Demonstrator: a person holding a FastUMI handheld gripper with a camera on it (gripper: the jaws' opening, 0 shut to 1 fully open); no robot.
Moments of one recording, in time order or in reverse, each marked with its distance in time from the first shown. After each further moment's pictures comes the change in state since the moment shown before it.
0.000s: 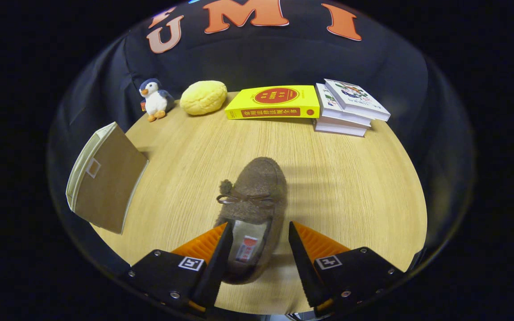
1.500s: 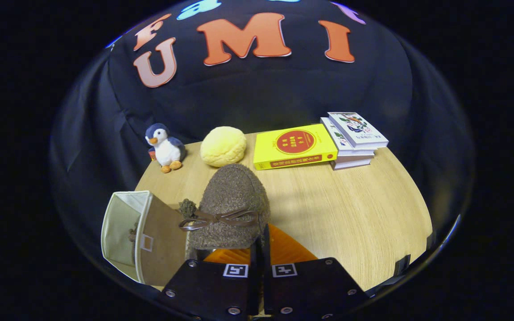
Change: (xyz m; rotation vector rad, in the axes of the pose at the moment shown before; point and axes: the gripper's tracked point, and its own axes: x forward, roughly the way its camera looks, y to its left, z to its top) arm -0.071 0.145 0.125 0.149 -0.146 -0.031
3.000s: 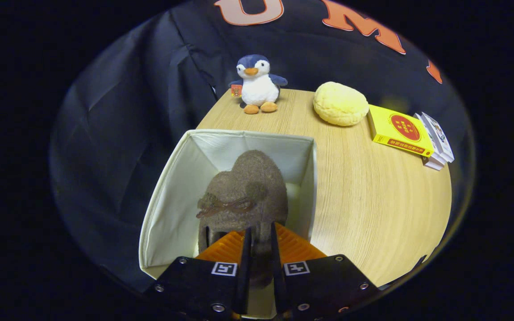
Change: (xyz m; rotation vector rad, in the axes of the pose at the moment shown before) arm 0.023 0.248 -0.091 -0.212 0.290 0.220
